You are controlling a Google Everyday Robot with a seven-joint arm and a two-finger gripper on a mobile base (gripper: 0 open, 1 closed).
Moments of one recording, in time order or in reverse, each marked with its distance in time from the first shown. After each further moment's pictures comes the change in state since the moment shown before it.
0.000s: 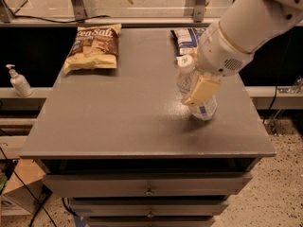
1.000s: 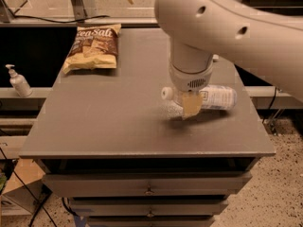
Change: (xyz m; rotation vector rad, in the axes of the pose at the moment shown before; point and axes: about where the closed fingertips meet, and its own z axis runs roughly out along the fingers) arm 0.038 -0.011 0.061 -0.028 0.516 -0.162
